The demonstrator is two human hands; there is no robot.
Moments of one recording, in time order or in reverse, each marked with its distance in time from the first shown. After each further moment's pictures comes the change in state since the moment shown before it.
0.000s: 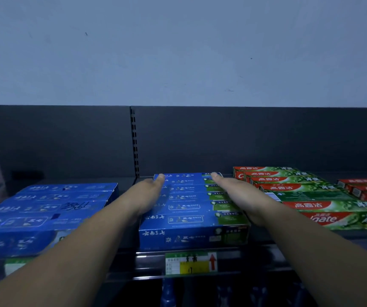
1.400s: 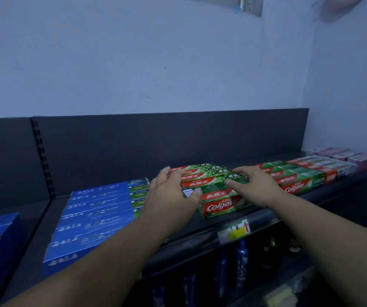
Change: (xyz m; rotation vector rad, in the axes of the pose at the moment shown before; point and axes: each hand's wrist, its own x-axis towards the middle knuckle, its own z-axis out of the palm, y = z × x) left_hand -0.081 0.101 0.130 0.290 -0.074 0.644; right_hand -0.096 0.057 -0.157 -0.635 0.604 -0.001
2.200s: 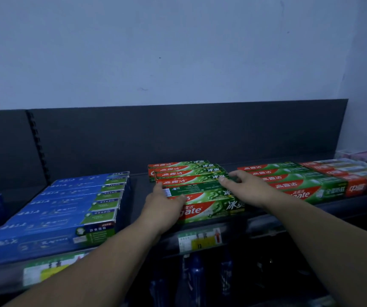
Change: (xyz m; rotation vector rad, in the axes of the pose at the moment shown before) left_hand 0.042 0.026 0.105 -0.423 0.042 -0.519; right_hand 0.065 0.084 -0.002 0.212 -0.322 -0.036
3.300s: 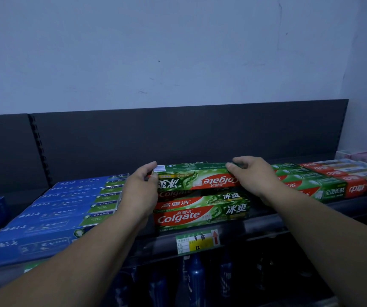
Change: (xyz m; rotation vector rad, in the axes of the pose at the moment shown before) left_hand 0.009 0.012 -0.024 -0.332 0.248 0.224; right_hand -0.002 -0.013 -0.017 0.137 0.305 -0.092
